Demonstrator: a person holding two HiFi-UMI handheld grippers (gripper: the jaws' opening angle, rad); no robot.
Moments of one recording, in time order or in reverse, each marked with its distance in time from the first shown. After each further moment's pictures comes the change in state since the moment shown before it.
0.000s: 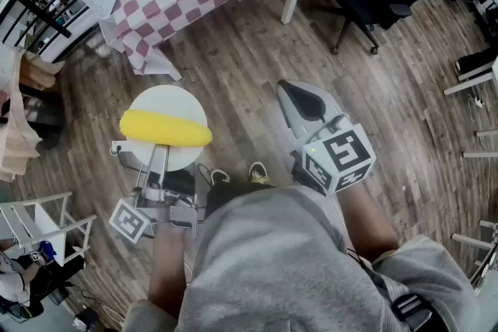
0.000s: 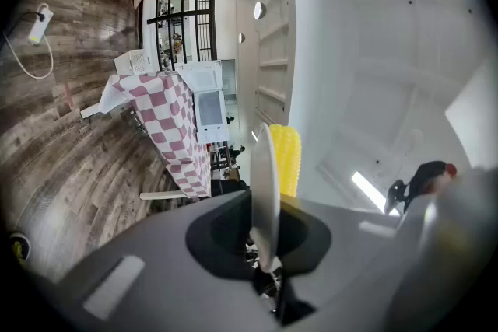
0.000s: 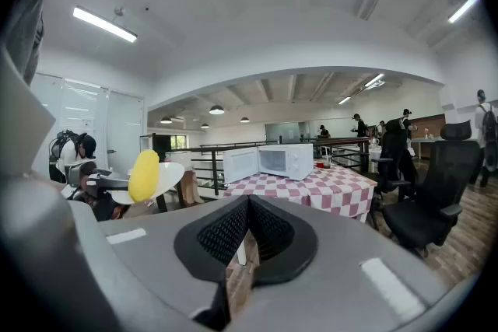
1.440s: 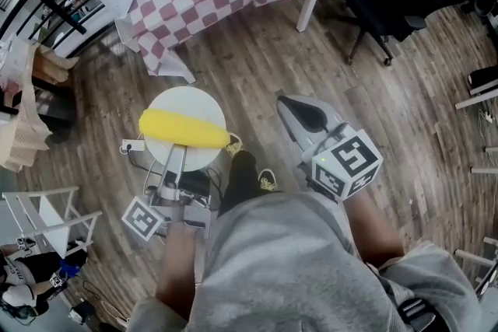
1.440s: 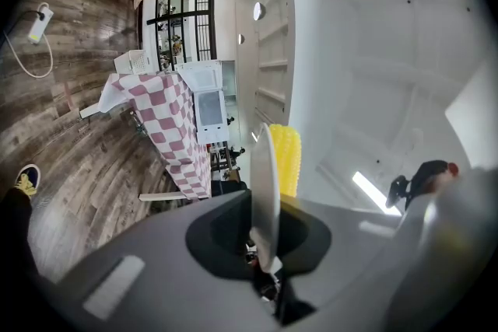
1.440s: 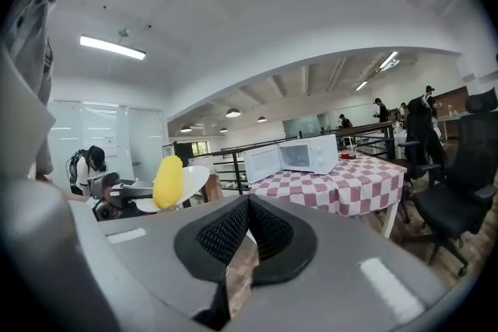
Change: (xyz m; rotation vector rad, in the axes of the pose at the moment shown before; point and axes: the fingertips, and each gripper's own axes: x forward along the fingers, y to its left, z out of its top) left arm 0.011 0.005 -0.003 0.007 -0.011 0.008; right arm 0.017 0.023 -0.006 0.060 0.001 0.186
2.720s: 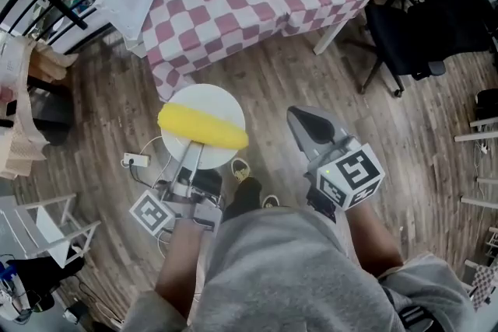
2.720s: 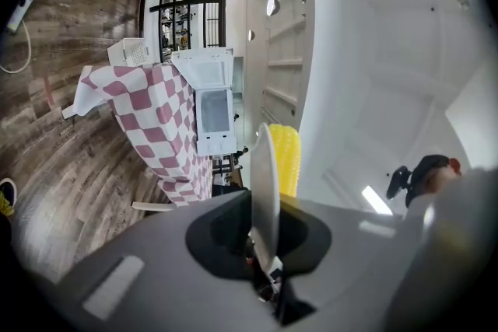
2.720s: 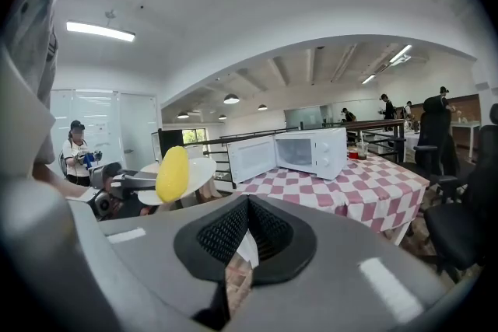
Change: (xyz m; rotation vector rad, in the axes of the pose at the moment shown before) left arm 0.146 0.069 0.129 -0.072 0.019 0.010; right arm 0.190 -0.072 0.039 -0.041 0.096 -0.004
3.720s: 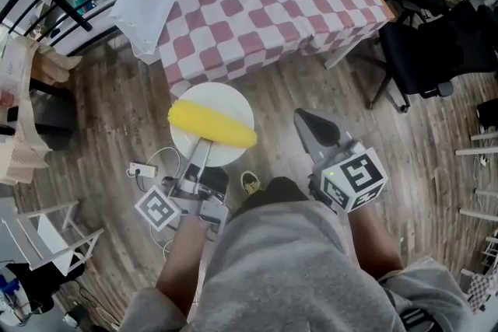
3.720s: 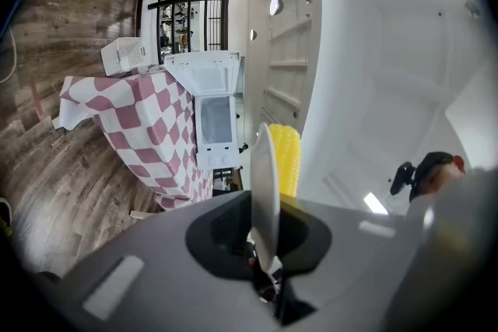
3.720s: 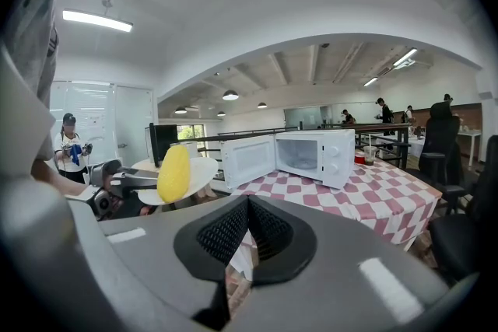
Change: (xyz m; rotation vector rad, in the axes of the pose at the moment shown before) left arm 0.041 0.026 0.089 -0.015 0.005 -0.007; right arm 0.095 -0.004 0.032 -0.032 0.020 -0.025
